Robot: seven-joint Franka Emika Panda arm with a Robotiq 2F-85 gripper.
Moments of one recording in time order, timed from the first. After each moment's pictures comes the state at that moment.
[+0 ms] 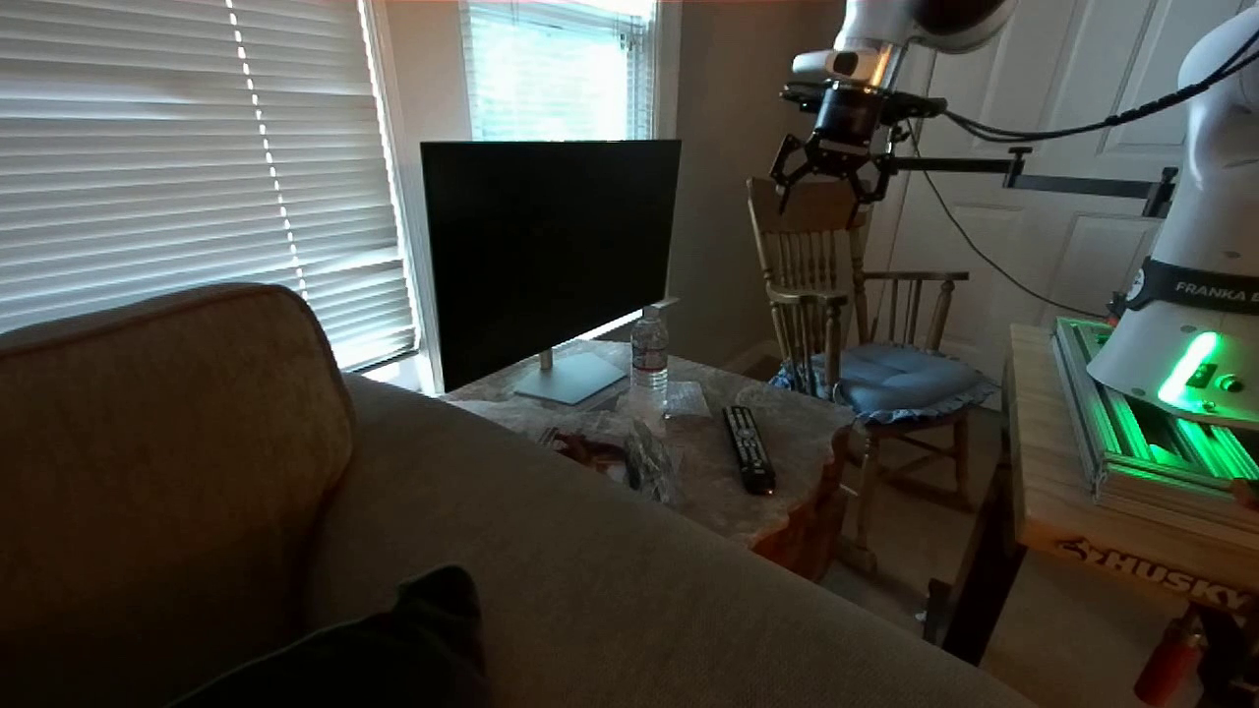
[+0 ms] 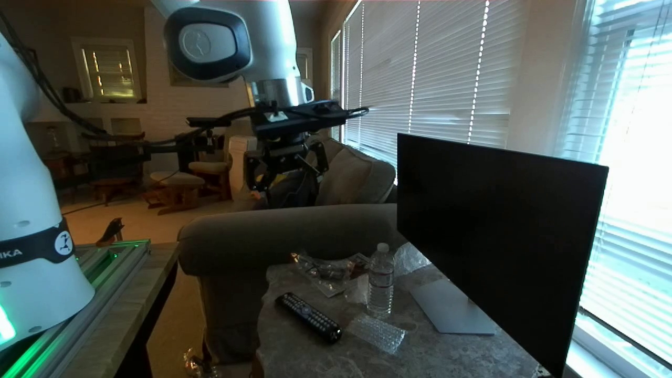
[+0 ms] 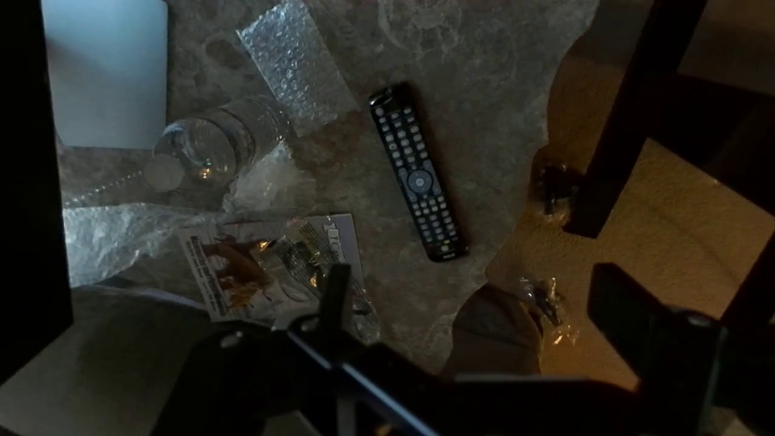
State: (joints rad) arm 0.29 -0.28 -0.29 -2.77 0.04 2.66 -1.80
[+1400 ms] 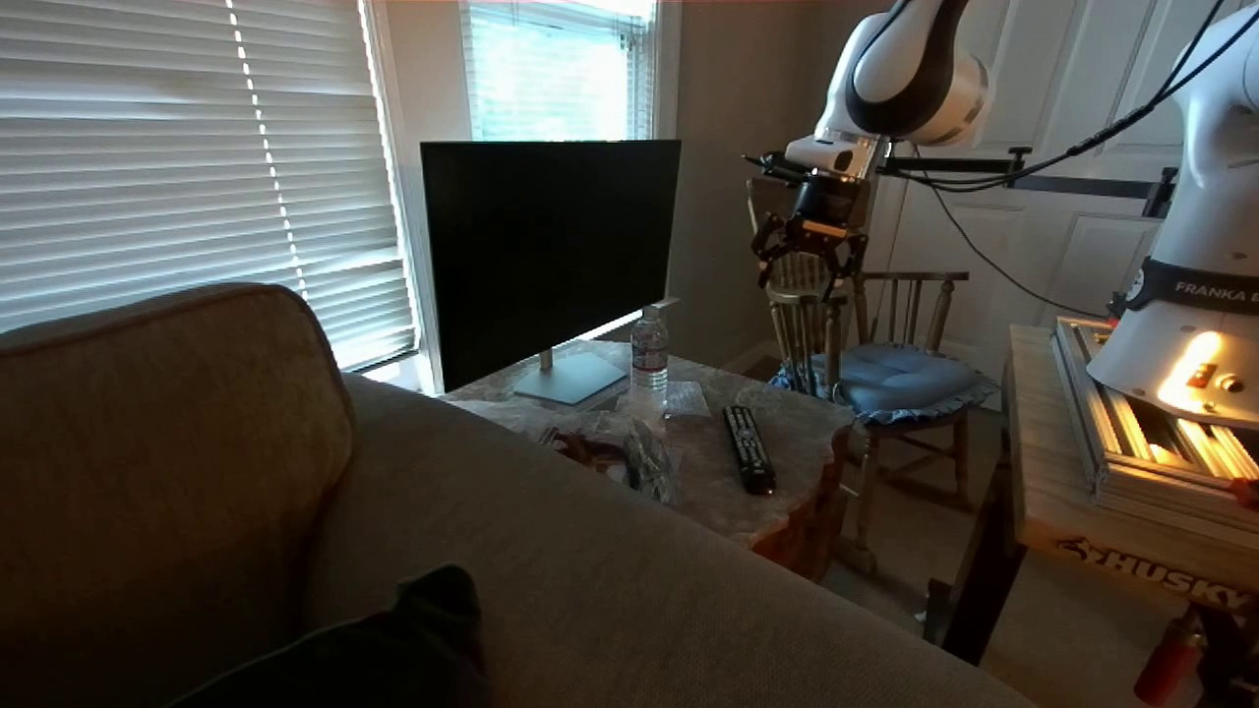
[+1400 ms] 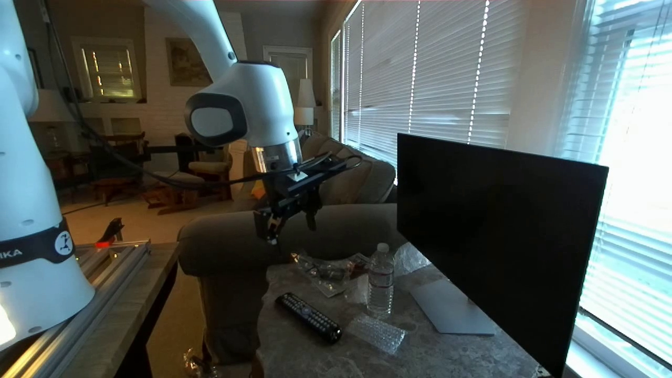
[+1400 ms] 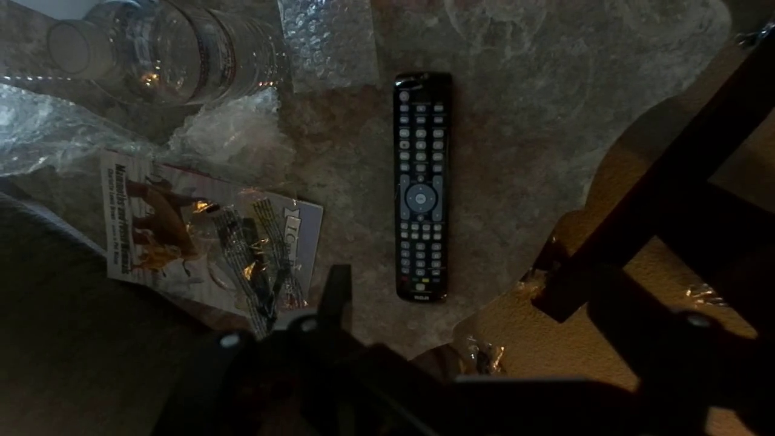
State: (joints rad) arm 0.37 0.07 -0.18 -2.76 0.54 3.02 -2.46
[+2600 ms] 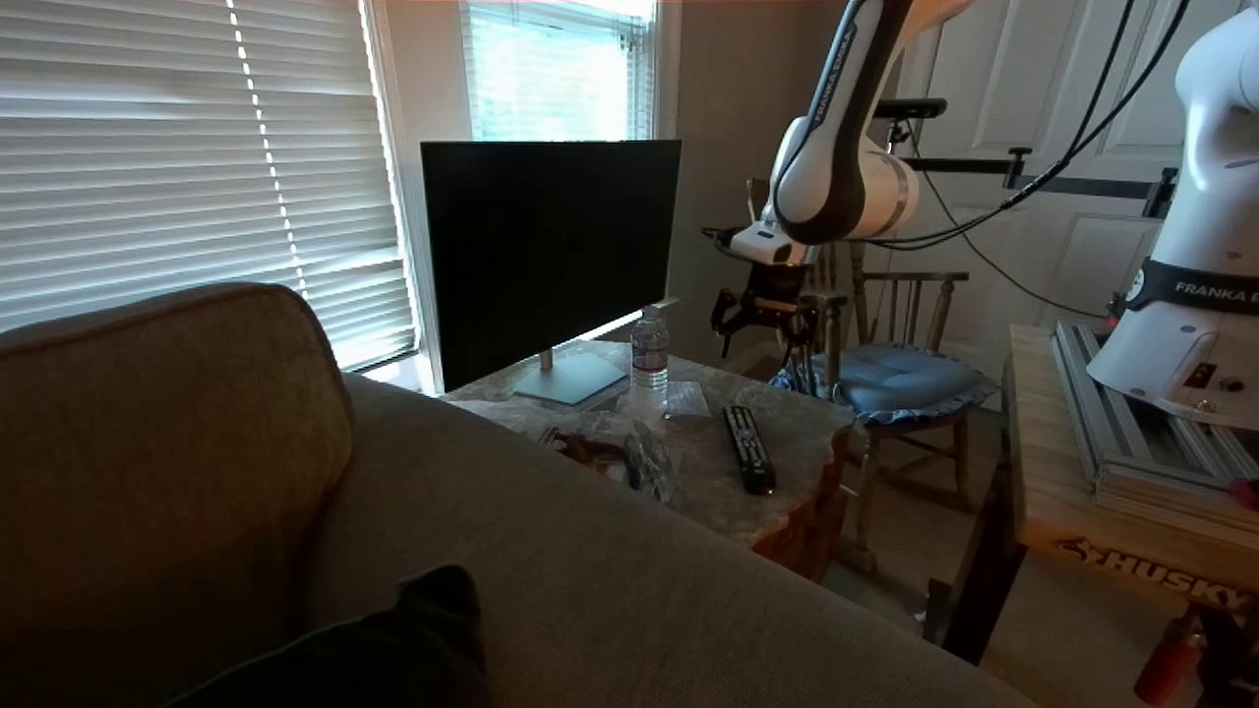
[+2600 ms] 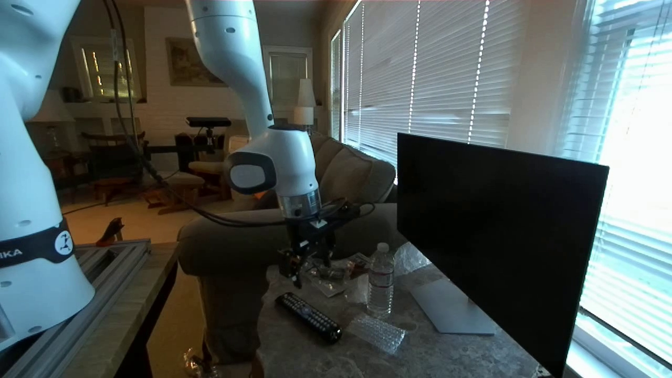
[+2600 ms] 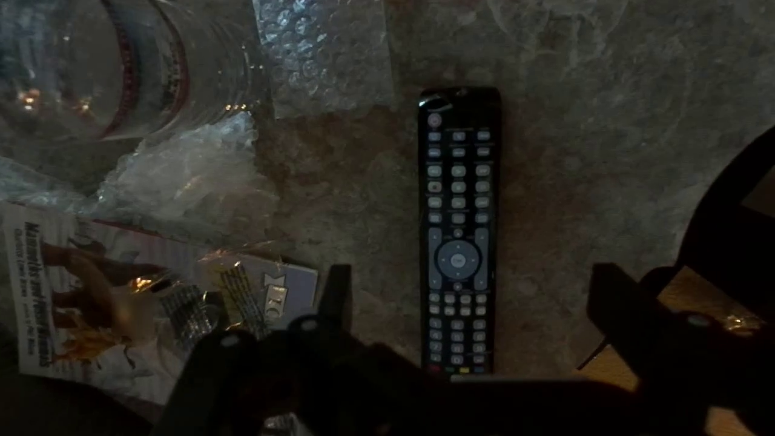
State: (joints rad) arm 0.30 0.52 -0.02 -2.50 0.65 3.19 -2.46
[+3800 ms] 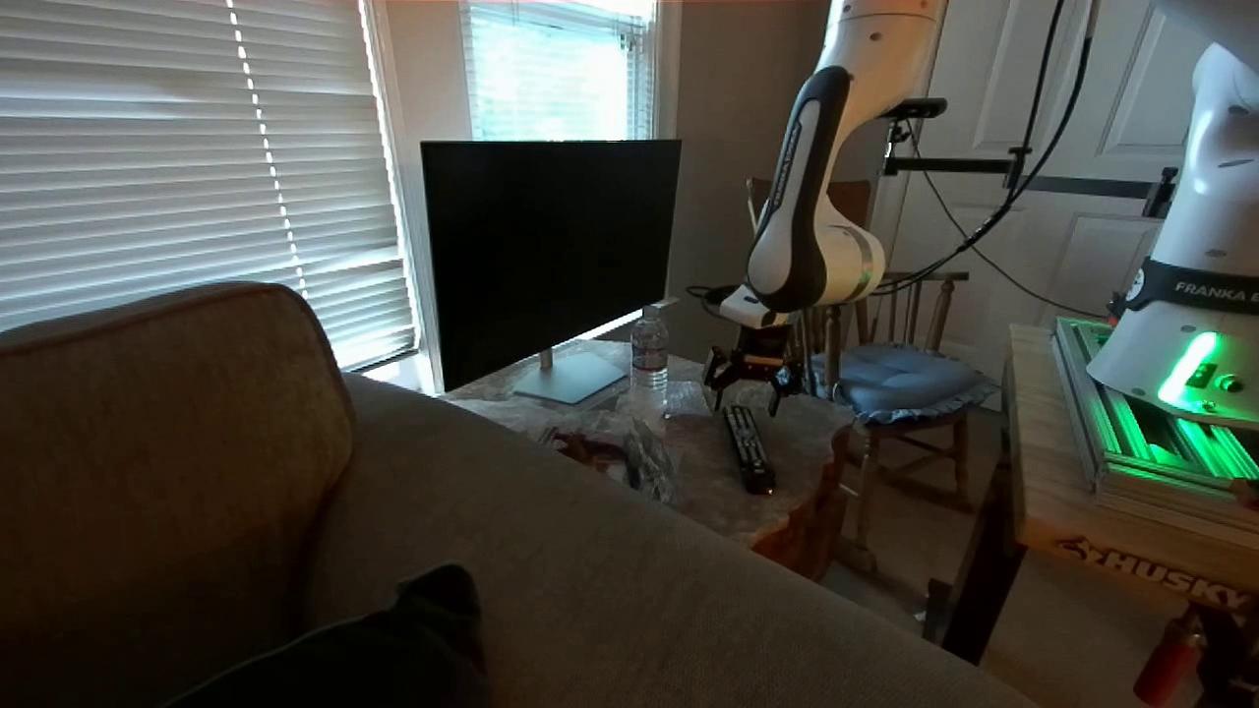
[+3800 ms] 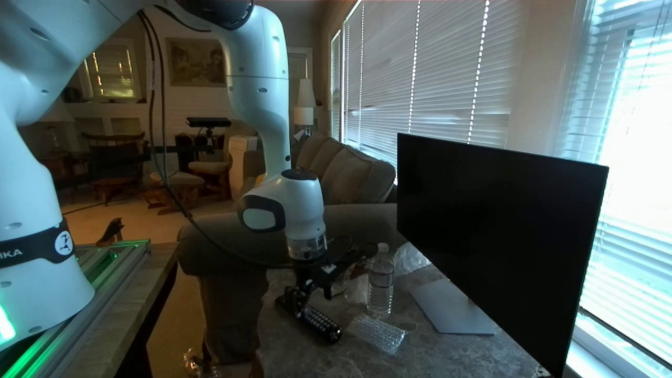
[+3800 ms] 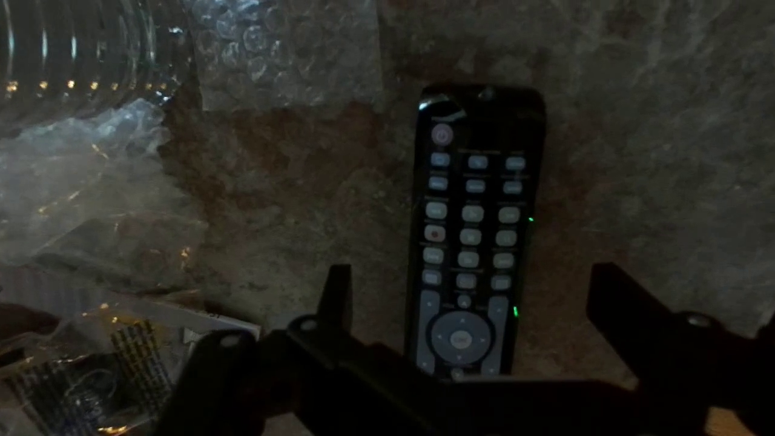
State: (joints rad) arm 0.14 0.81 0.11 -2.32 0.64 3.27 -2.60
